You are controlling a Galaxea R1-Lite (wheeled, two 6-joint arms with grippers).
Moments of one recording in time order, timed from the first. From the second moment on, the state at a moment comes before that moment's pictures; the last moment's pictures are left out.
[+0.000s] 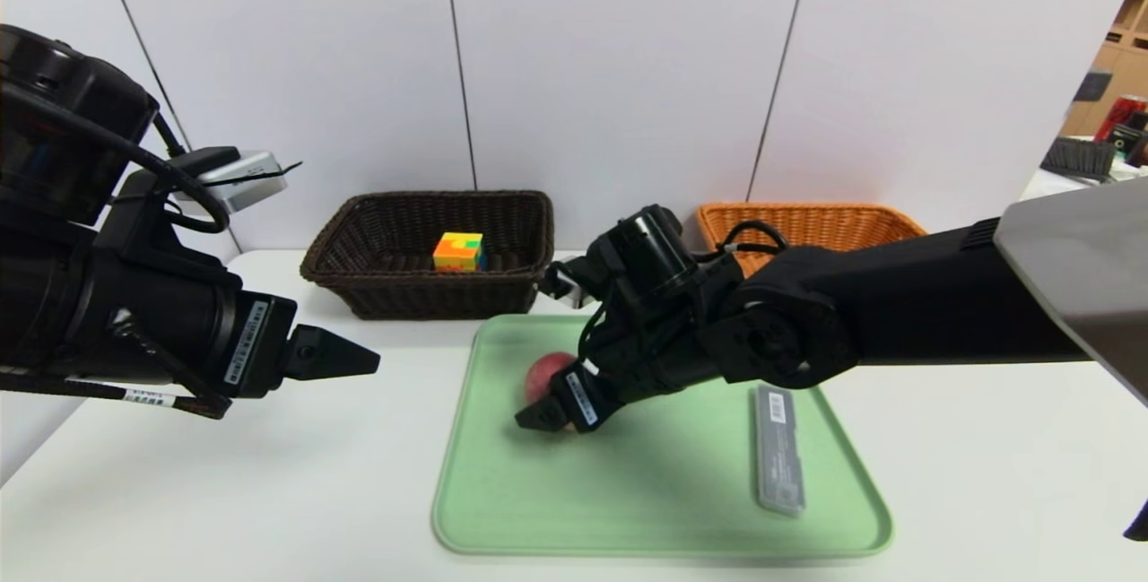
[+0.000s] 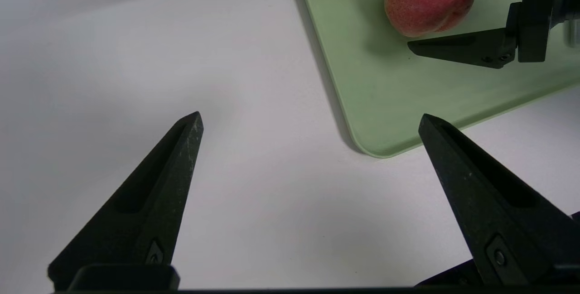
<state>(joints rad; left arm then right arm) -0.39 1.37 -1.21 0.60 -0.07 -0.13 0.76 2.09 -1.45 0.15 0.18 0.00</state>
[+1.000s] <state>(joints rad) -0.39 1.38 -1.21 0.60 -0.07 -0.13 0.77 2.11 -1.46 0.16 0.14 -0.01</state>
